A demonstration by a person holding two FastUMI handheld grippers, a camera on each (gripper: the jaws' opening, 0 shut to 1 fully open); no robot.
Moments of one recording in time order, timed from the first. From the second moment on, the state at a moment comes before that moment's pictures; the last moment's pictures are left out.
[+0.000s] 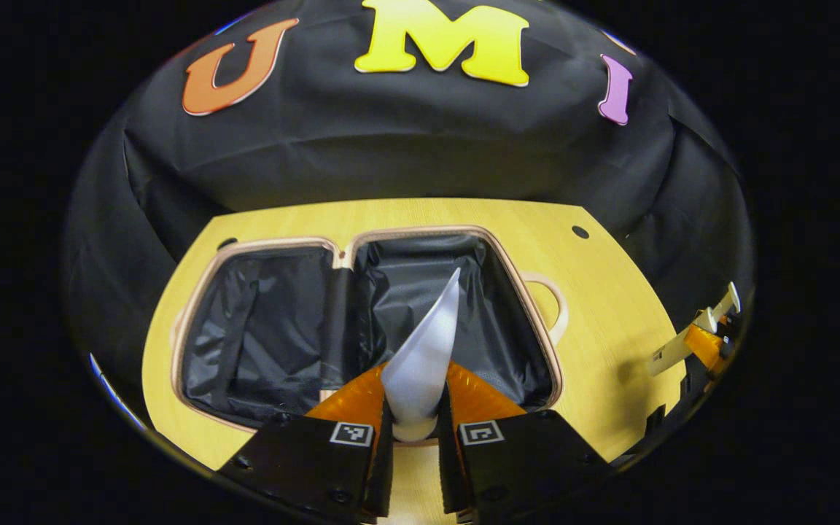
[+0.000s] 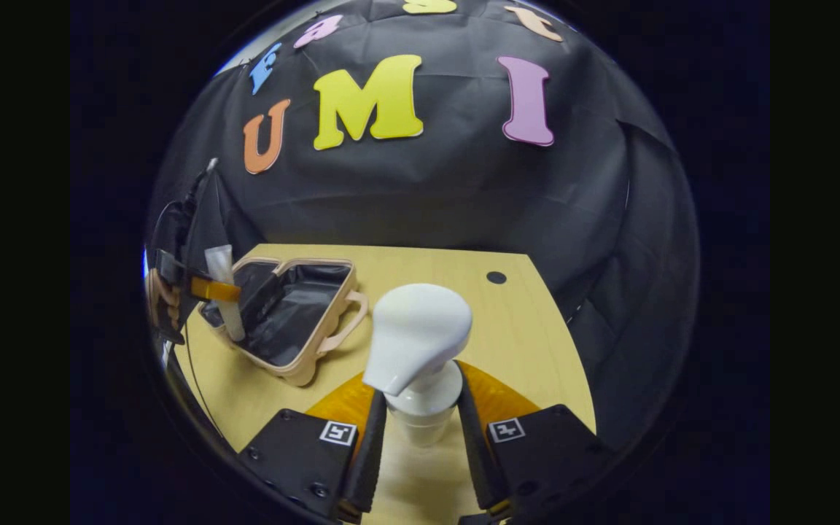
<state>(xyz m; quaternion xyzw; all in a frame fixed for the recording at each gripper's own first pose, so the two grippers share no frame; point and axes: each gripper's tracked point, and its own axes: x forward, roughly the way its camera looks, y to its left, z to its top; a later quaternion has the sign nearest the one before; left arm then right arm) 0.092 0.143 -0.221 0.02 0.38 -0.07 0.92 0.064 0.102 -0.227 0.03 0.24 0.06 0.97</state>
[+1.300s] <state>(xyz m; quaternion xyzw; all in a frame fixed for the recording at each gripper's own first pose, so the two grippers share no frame) 0.164 0.157 -0.327 0.00 0.50 -0.02 0.87 0.059 0.166 -0.211 0.01 0.27 0.10 0.96</state>
